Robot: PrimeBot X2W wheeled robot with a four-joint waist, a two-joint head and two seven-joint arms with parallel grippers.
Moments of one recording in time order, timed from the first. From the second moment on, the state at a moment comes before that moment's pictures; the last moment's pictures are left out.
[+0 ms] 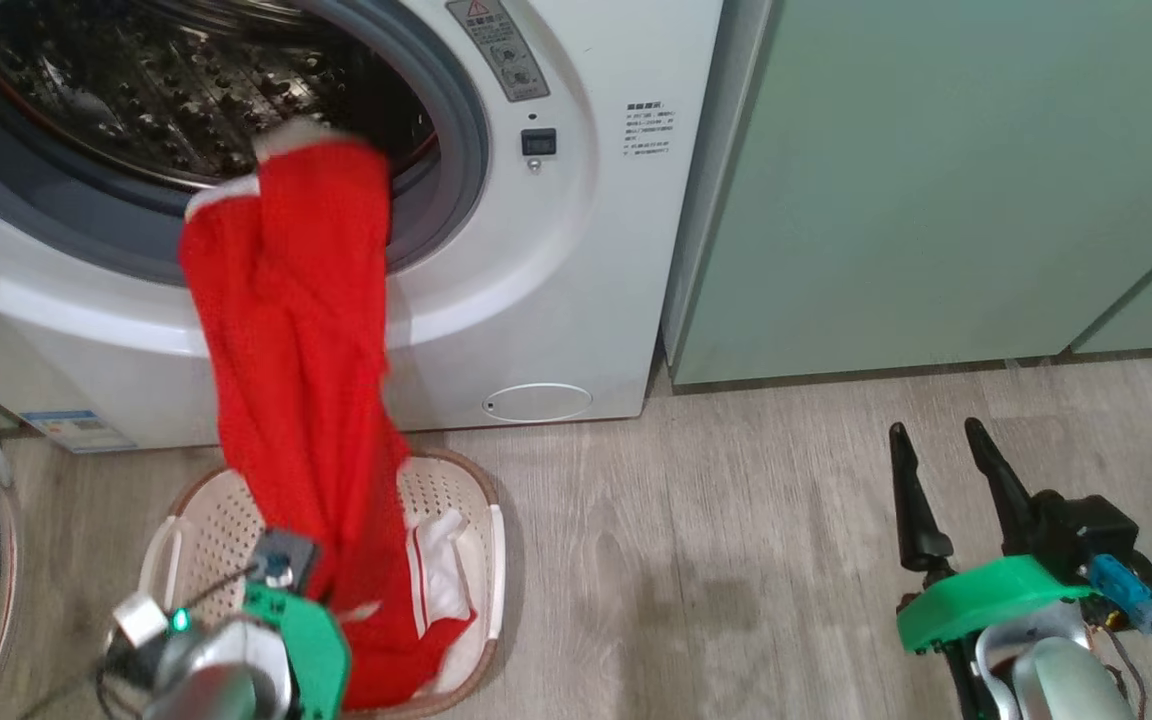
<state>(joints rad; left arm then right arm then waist) -0.34 0.25 -0.50 0.87 -0.32 -0.05 0.06 -0.14 -0.05 0.08 0.36 0.18 0.13 -0.25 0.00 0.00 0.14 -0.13</state>
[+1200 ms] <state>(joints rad) -0.63 0.23 -0.49 1.26 -0.48 -0.10 0.05 -0.26 -0.05 0.08 0.30 0.16 0.13 -0.25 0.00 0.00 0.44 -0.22</state>
